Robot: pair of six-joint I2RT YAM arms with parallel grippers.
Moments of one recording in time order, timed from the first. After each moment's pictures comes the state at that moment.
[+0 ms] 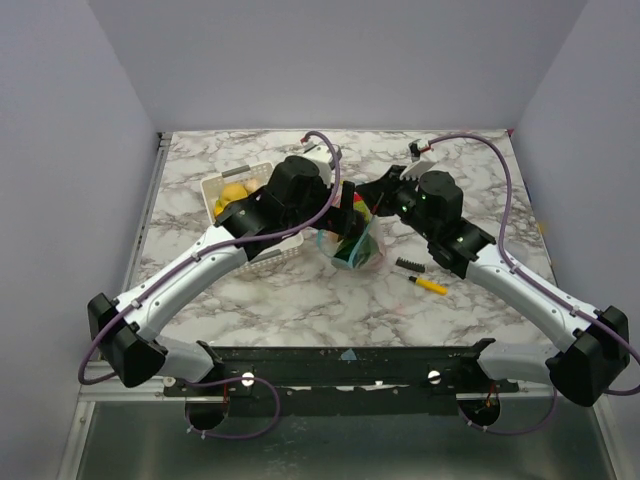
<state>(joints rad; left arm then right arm) -0.79 1.38 1.39 -0.53 -0.08 -0.34 0.65 1.22 1.01 0.08 0.03 0.58</state>
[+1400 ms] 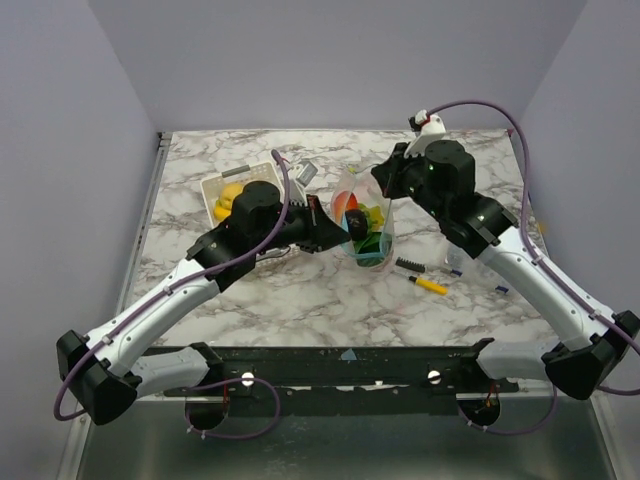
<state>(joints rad) -0.75 1.10 1.09 -0.25 0.37 -0.67 0.65 1.26 1.35 -0.32 0.19 0.33</state>
